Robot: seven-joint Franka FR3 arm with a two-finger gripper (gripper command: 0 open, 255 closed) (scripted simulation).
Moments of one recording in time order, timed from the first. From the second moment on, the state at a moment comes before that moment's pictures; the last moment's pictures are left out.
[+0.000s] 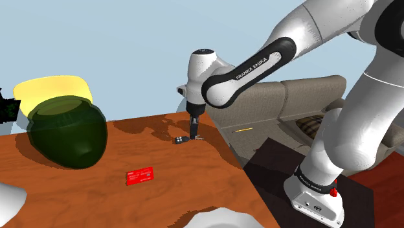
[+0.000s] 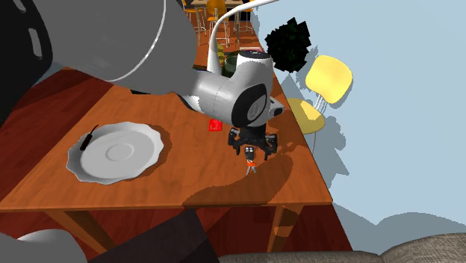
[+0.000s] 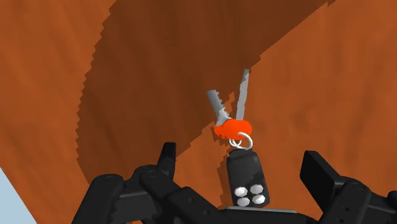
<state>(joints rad) 0.22 -0.04 0.20 -2.37 0.01 2.41 -0.33</state>
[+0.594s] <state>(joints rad) 0.22 0.01 0.21 -2.40 -0.01 2.49 -0.32</state>
